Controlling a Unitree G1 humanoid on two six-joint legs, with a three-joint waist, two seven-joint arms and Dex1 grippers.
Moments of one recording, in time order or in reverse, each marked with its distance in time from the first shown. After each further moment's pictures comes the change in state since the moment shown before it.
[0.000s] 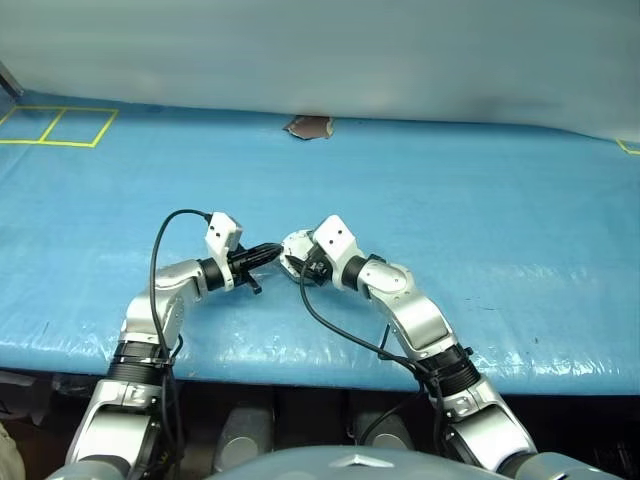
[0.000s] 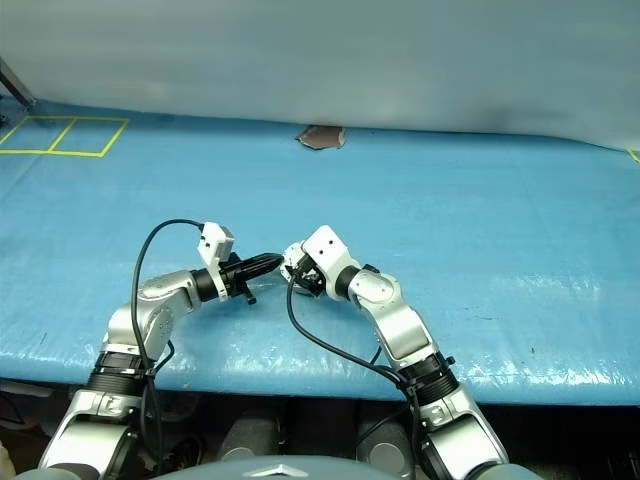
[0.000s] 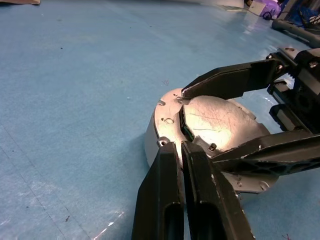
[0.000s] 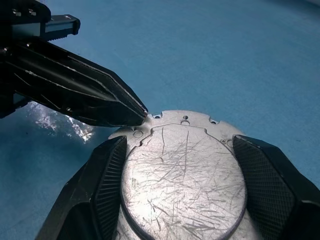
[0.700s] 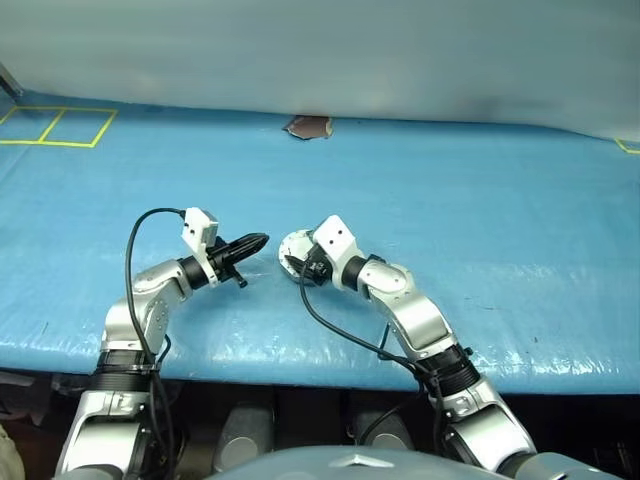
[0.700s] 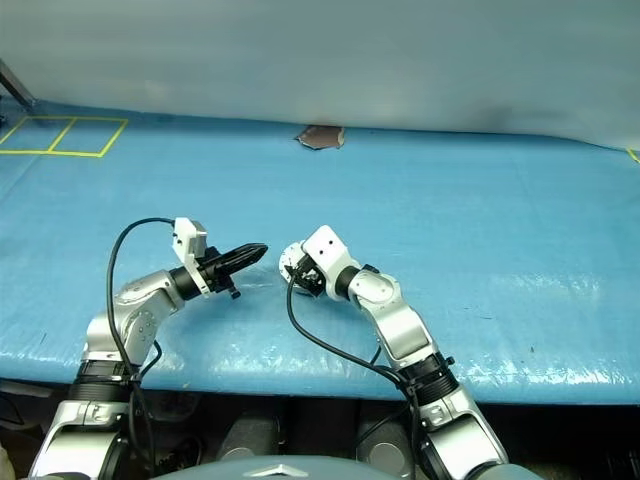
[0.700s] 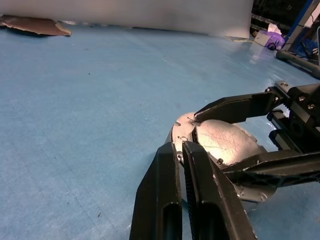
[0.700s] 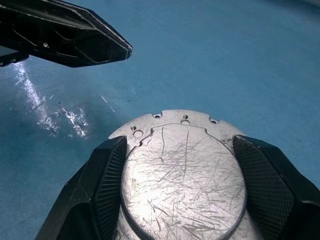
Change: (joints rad) left arm 0.035 0.032 0.092 -0.056 -0.094 -0.017 -0.007; right arm 0.001 0.001 -0.002 0.002 0.004 -0.010 0.003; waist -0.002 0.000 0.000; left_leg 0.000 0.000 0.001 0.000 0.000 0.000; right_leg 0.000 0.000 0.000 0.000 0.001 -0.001
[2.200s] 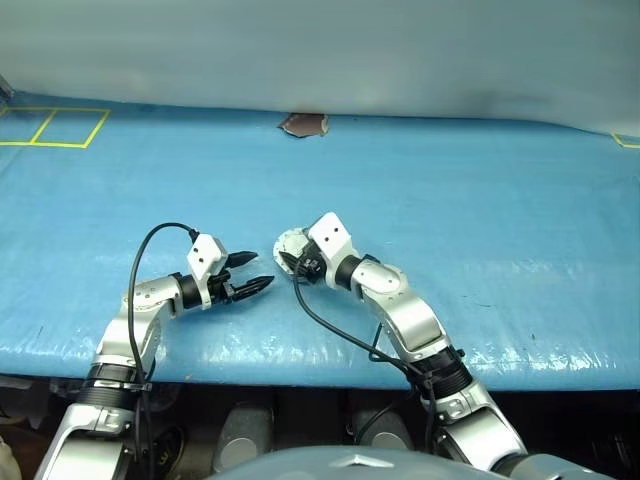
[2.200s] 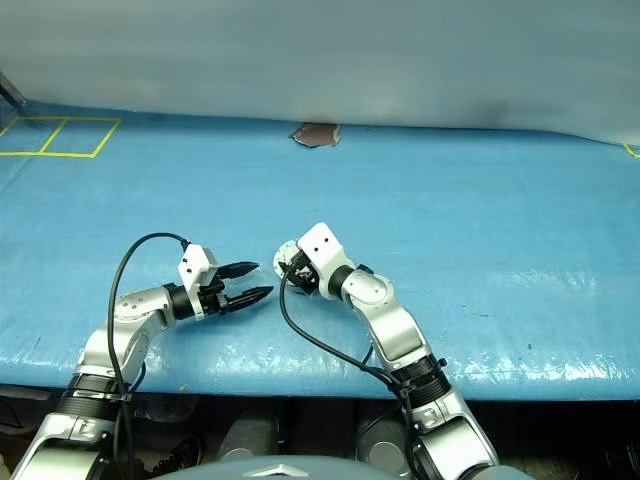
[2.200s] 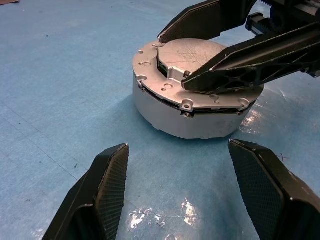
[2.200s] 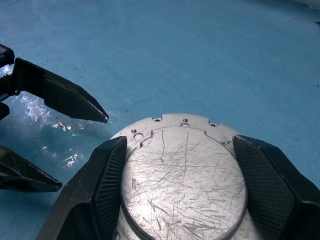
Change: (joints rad) left arm 0.094 0.090 -0.100 0.038 0.173 -0.214 -0.097; right arm 0.003 0.061 -0.009 -0.024 0.008 0.020 -0.045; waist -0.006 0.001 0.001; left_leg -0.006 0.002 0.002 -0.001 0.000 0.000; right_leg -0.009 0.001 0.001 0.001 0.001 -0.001
